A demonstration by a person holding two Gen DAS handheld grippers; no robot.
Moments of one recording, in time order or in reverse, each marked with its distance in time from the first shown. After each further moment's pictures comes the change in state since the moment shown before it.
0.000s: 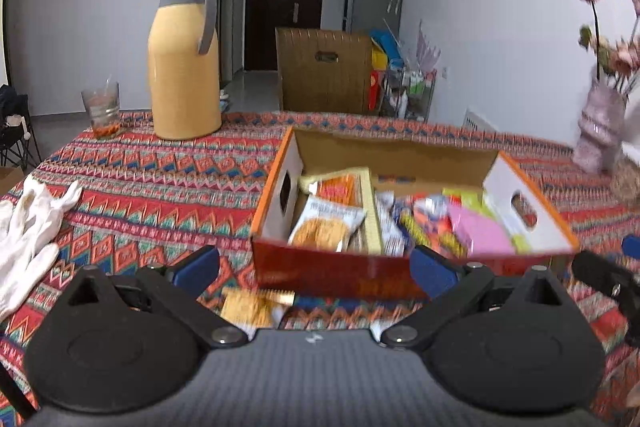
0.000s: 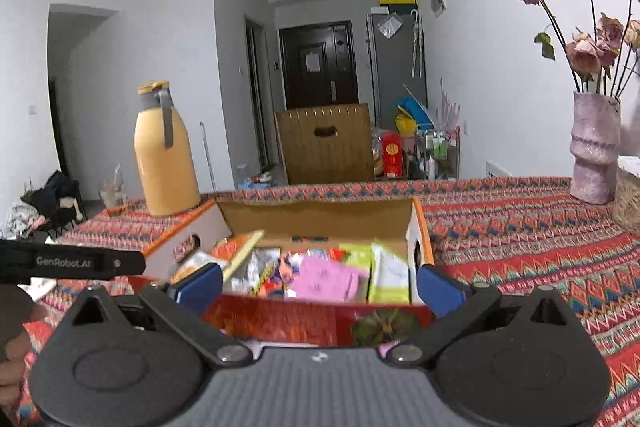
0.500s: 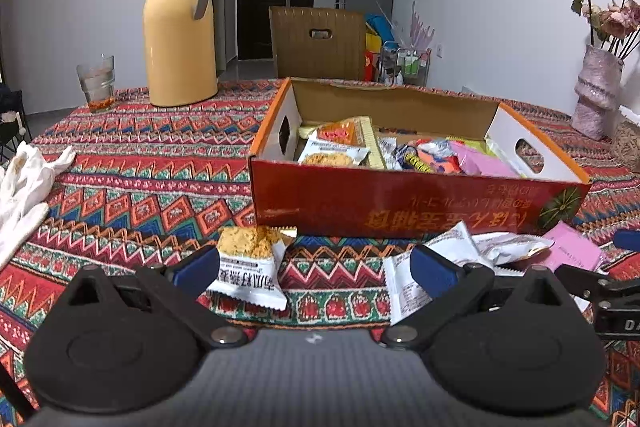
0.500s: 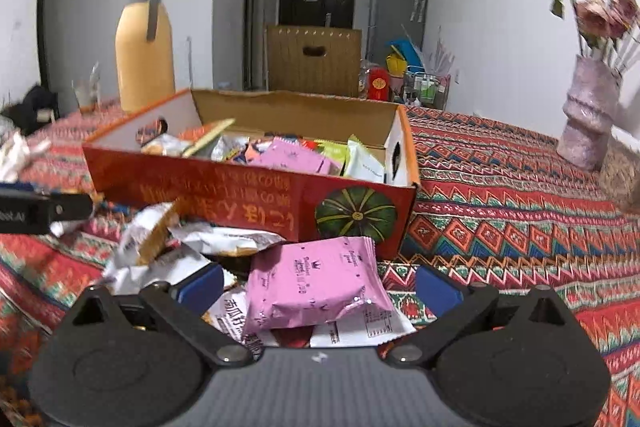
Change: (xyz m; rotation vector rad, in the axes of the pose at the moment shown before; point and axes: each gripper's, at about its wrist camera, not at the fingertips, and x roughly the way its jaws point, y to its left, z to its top) left arm 0.014 0.004 -0.046 0.023 0.033 -0.010; right arm 0.032 0.004 -0.044 -0.158 0.216 -0.084
